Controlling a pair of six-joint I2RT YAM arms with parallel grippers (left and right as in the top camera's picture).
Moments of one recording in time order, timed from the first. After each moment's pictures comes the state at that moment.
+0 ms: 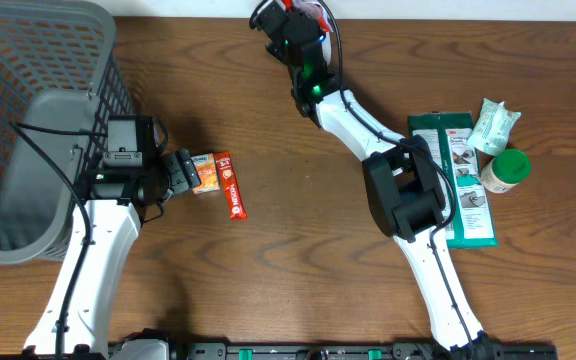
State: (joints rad) left arm 0.00 1.34 0.96 -0.74 0.01 -0.38; right arm 0.49 2.61 2.12 0.32 0.26 -0.57
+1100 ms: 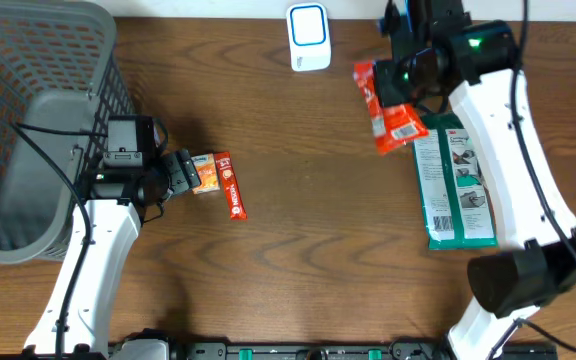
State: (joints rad) left arm 0.00 1.34 0.96 -0.74 0.01 -0.38; right arm 0.25 1.90 2.00 -1.26 -0.10 0.08
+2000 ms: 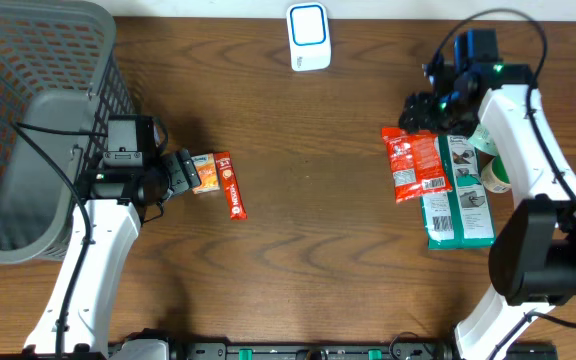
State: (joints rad) left arm 0.00 1.34 0.96 -0.74 0.01 -0.38; right arm 0.03 1.91 1.65 -1.01 -0.24 0.05
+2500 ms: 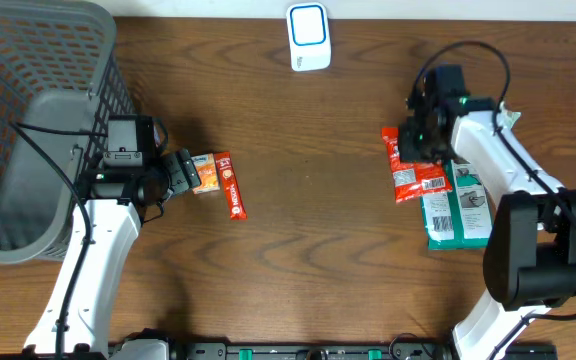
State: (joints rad) left arm 0.00 1.34 0.96 -0.74 0.01 -0.38; right arm 0.09 1.90 1.32 -0.75 -0.03 0.08
